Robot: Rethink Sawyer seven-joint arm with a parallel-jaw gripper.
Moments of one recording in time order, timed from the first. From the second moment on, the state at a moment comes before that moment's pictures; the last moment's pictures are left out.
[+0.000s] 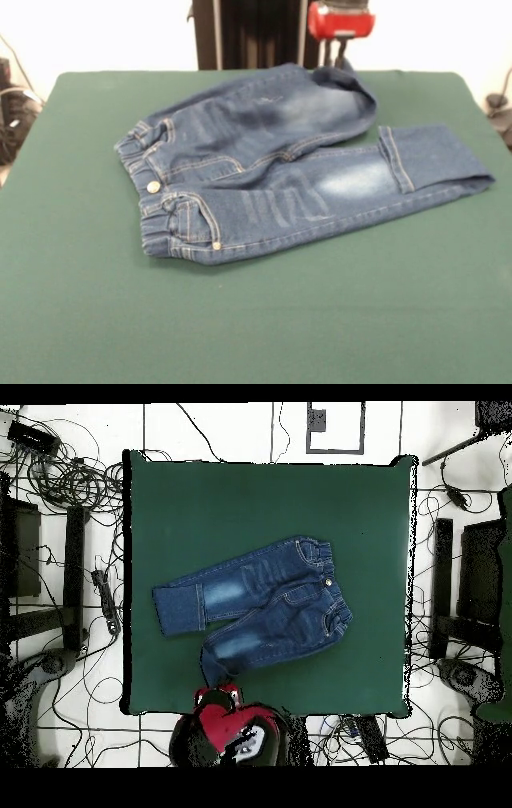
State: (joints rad) arm 0.15 -0.56 -0.19 2.19 -0.42 -0.24 2.02
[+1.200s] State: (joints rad) arm 0.51 -0.50 -0.43 2.14 -0.13 -0.06 2.02
